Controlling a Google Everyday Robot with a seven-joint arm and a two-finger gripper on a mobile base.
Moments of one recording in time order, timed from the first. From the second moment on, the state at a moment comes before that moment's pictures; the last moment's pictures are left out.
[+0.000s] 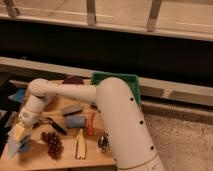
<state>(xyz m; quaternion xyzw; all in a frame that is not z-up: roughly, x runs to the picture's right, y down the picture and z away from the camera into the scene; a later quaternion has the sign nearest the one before) -0.395 0.214 0.675 -0.69 -0.15 0.21 0.67</state>
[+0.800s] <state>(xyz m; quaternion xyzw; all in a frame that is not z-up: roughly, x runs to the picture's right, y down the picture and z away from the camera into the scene) -0.372 0.182 0.658 -0.65 -0.13 0.24 0.71</state>
